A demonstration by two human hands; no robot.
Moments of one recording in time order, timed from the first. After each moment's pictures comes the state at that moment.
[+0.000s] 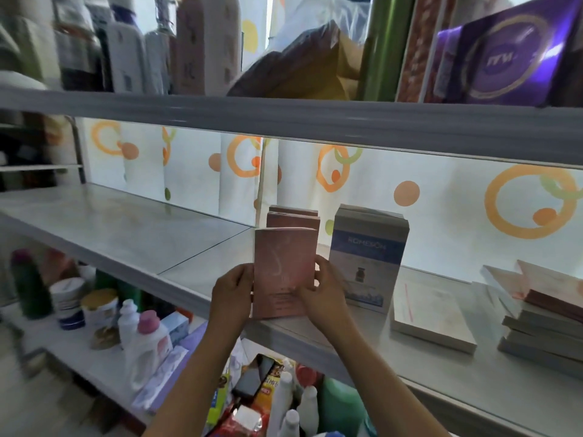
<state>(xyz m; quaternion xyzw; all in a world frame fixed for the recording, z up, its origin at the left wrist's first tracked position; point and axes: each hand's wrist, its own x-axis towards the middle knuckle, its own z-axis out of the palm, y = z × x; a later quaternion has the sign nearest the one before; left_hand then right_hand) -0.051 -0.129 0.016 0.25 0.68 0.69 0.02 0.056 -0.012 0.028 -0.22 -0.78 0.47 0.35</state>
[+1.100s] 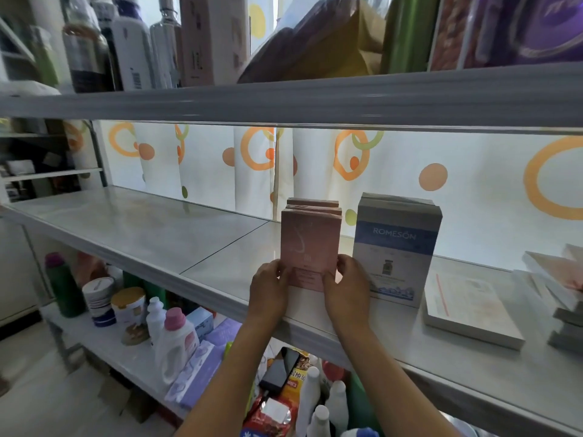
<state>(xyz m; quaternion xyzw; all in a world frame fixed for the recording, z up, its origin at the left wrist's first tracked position) -0.089 -0.083 -0.016 0.33 0.80 0.49 -0.09 0.023 -0.001 -0.001 -0.29 -0.75 0.38 0.46</state>
